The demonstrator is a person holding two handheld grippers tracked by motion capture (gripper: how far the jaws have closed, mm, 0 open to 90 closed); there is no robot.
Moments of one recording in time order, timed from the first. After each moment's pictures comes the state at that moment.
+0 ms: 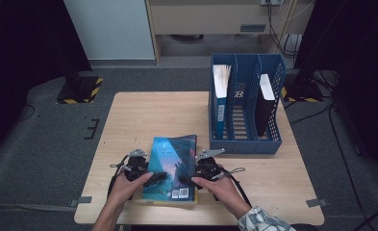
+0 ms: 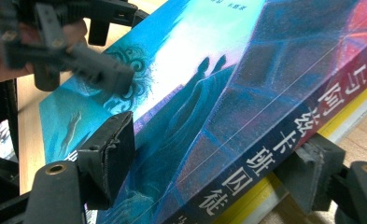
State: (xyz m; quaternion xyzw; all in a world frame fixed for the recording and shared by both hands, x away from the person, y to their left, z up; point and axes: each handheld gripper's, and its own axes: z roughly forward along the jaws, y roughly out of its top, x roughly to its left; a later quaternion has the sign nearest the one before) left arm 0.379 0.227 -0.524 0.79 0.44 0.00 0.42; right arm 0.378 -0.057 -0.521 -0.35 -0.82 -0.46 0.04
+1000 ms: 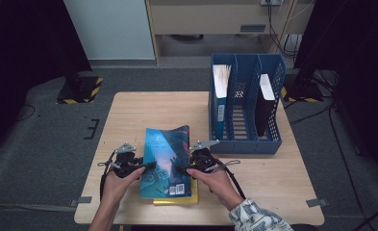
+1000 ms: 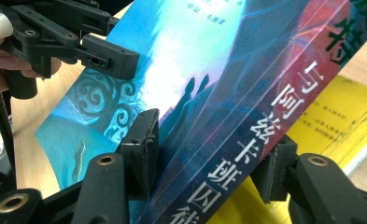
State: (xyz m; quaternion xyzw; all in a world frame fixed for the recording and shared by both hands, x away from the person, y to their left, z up) left arm 0.374 0.249 -0.489 0.77 0.46 0.06 0.43; right arm 0.392 -0.039 -0.490 -0.35 -0.82 -0.46 0.01
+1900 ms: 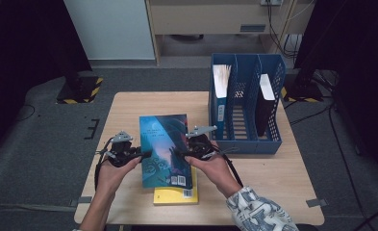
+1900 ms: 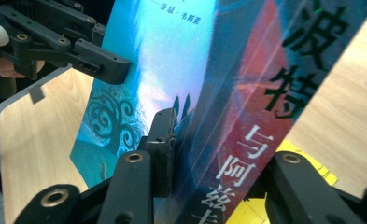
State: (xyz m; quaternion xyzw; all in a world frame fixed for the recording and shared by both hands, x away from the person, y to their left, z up) left arm 0.386 0.250 -0.444 0.79 0.43 0.10 0.43; right arm 0.409 -0.030 -0.440 -0.33 -0.82 -0.46 -0.05
